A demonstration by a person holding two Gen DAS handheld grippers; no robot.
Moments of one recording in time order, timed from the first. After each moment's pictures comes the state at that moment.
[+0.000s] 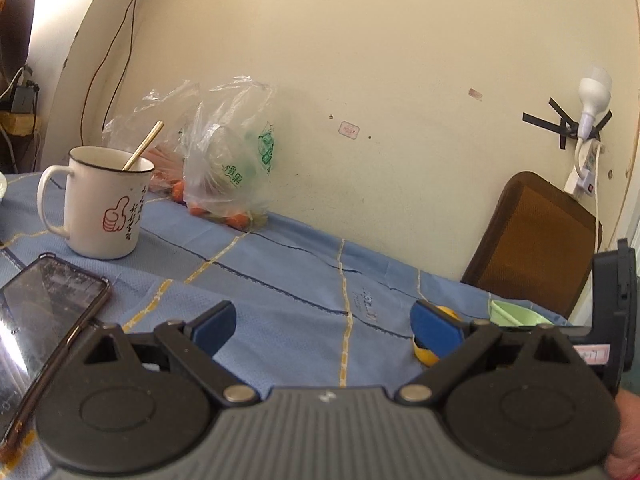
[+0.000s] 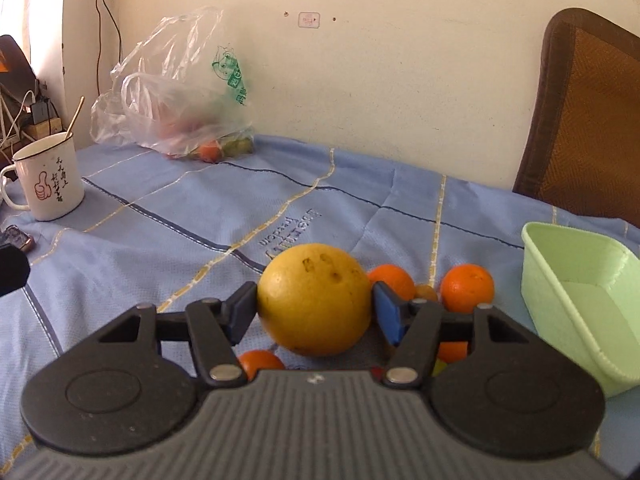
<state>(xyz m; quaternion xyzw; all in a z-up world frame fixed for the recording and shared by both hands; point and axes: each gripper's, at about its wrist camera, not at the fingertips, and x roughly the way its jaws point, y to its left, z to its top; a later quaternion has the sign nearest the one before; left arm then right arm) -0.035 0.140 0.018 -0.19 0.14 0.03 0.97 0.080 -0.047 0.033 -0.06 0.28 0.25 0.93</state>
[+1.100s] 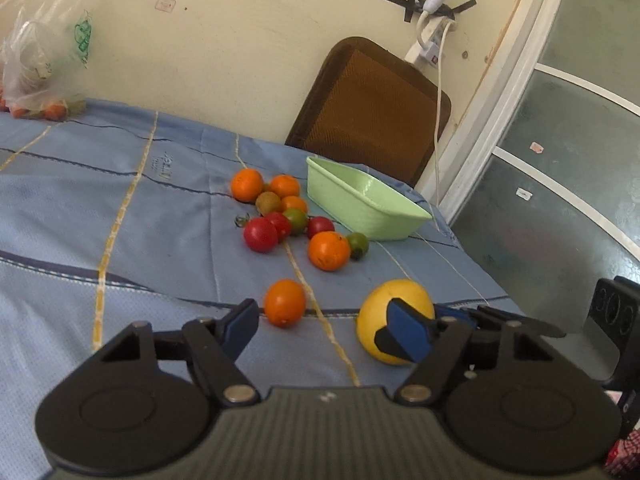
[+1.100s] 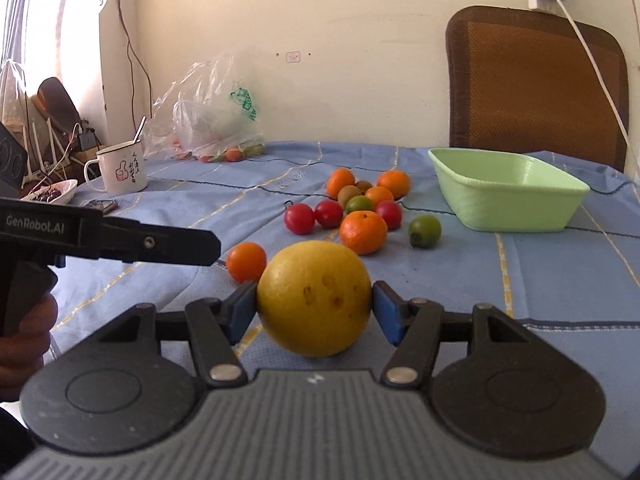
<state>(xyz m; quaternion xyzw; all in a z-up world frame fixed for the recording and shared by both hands) -0.050 0.049 0.009 -0.16 0.28 -0.24 0.92 -0.066 -0.162 0.016 0.01 0.24 0.25 0.94</state>
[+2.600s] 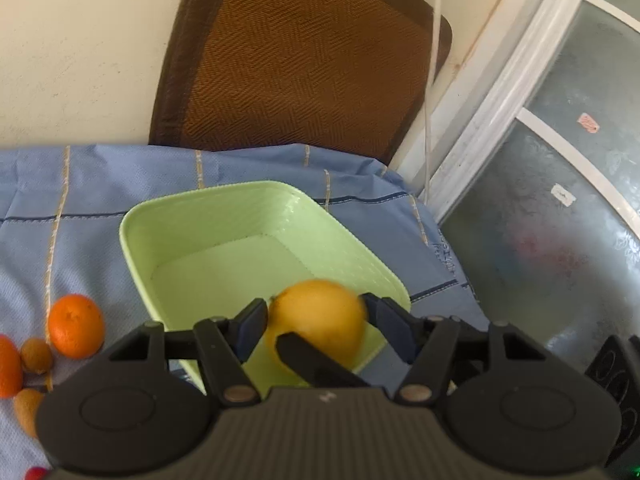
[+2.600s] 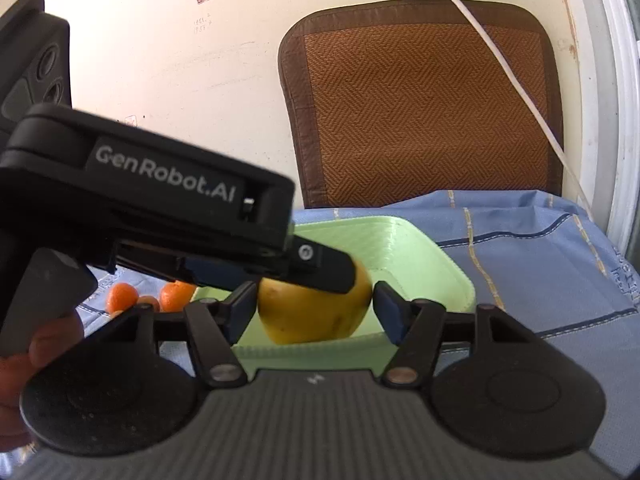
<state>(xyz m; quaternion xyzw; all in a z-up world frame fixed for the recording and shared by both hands) 0.180 -0.135 0.053 -0.12 0.38 -0.28 0.88 0.092 -0.266 0.022 0.05 0.19 0.14 0.97</state>
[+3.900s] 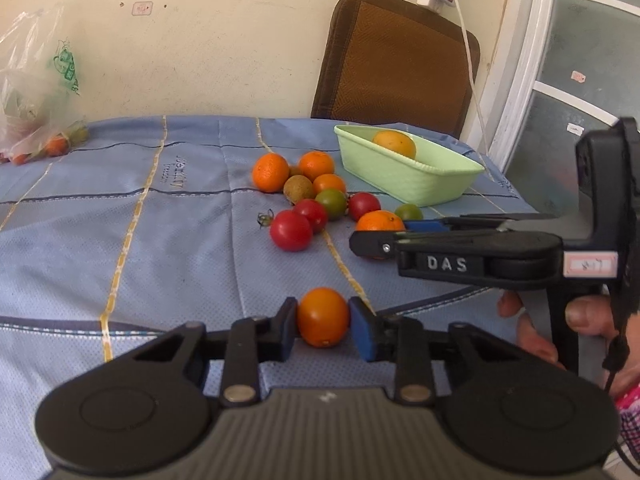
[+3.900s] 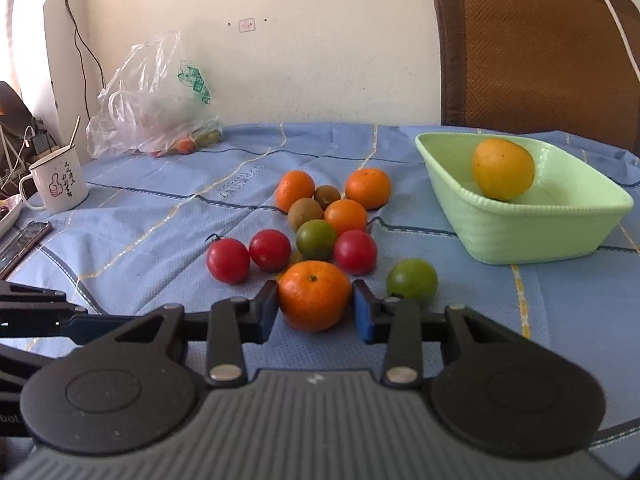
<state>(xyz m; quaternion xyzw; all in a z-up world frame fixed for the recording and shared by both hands) -0.026 0.024 0.002 -0.05 0.32 -0.17 0.93 0.024 -0.147 0.009 -0.01 0.28 0.22 0.93</state>
